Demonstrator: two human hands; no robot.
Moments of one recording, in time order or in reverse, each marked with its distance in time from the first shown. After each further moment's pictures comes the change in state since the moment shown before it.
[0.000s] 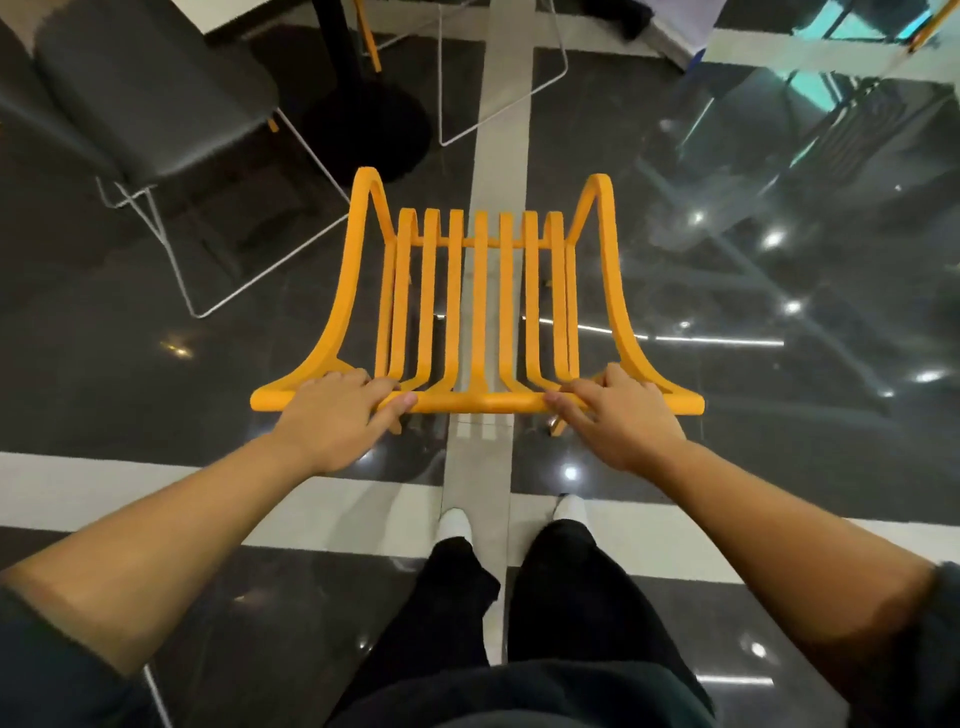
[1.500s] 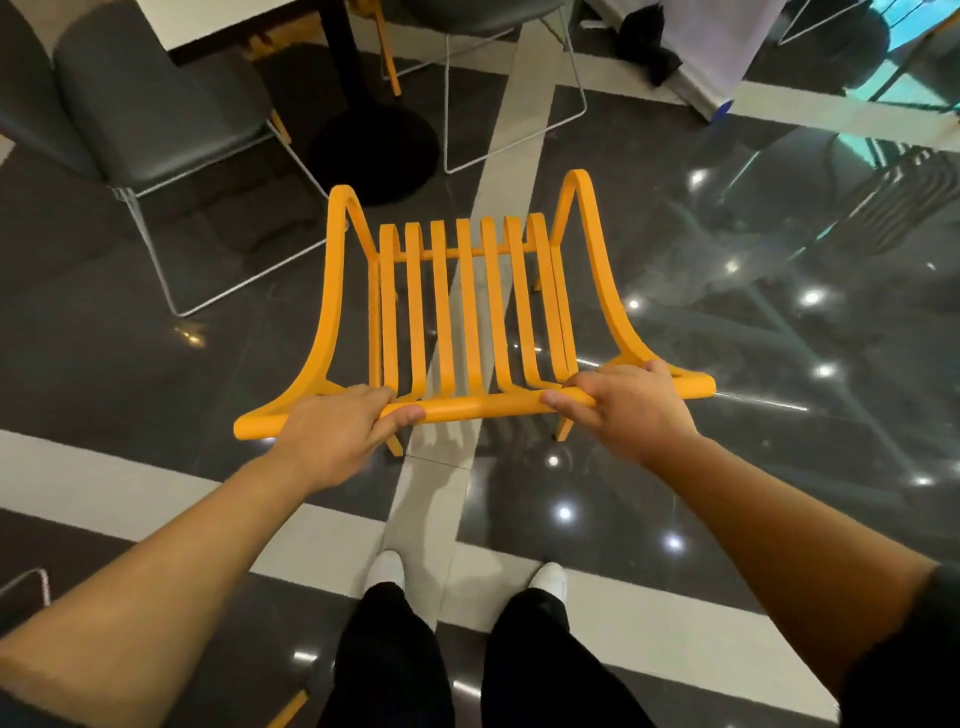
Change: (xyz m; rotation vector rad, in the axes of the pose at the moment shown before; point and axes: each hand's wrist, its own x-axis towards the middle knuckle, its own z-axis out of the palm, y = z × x) left_hand 0.108 0.136 0.002 -0.045 0.150 -0.096; right_hand 0.097 0.176 -0.065 -0.117 0.224 -0.304
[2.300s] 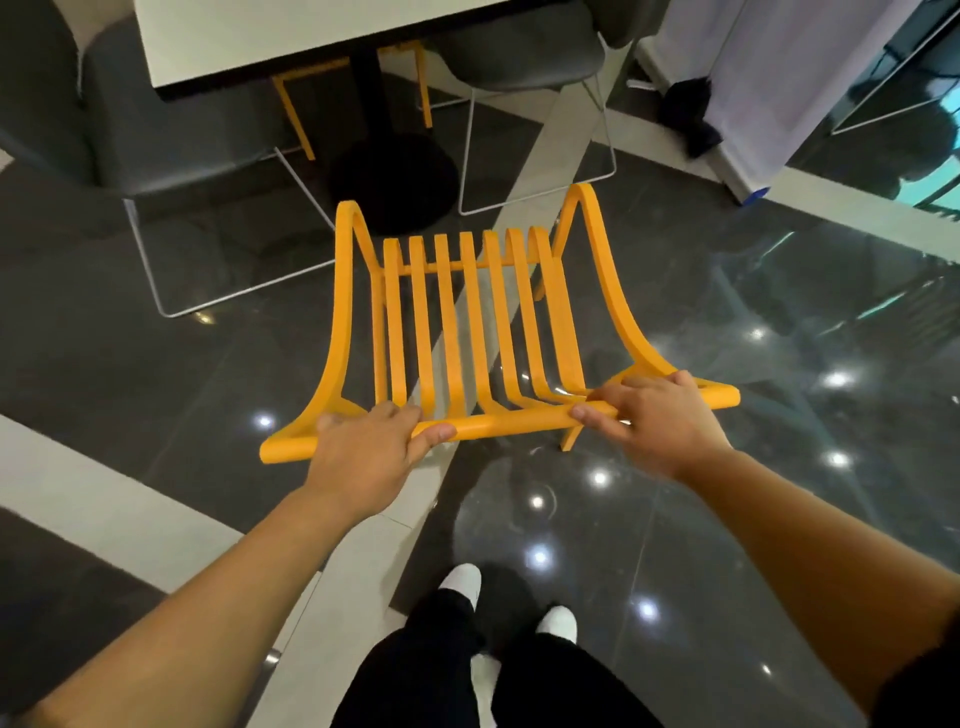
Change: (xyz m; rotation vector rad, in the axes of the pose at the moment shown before) left_hand 0.155 0.117 -0.034 0.044 0.042 -0.259; right_hand 0.147 0.183 -0.066 -0.145 -0.072 -0.150
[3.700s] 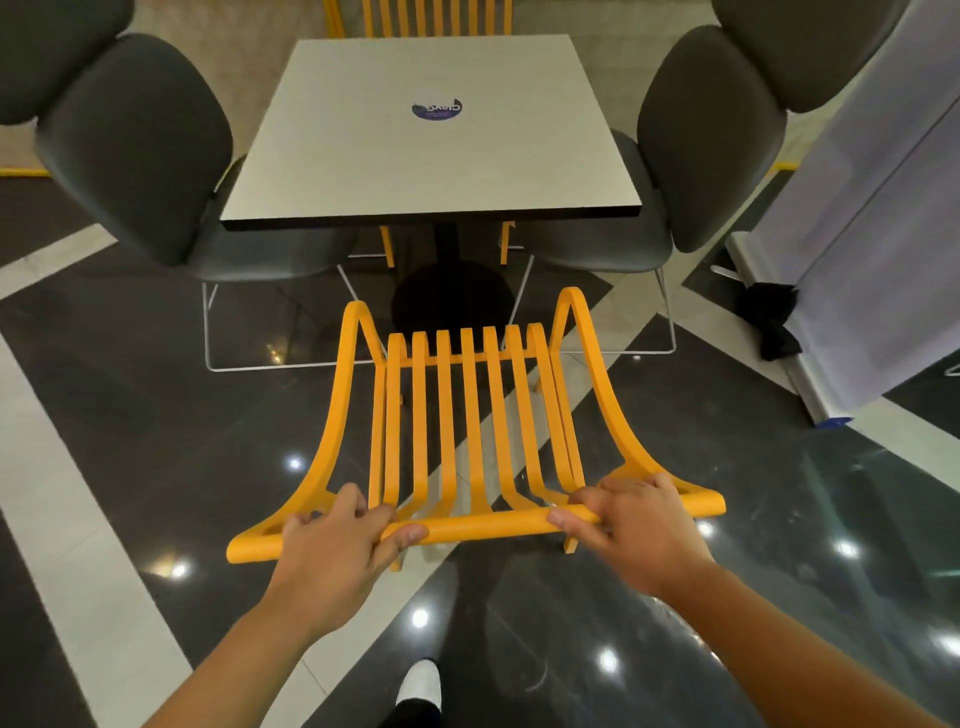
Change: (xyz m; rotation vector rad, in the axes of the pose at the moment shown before) left_hand 0.169 0.084 -0.044 -0.239 0.081 -0.420; right_hand 0.216 0.159 -0.071 -0.029 -0.038 -0.310
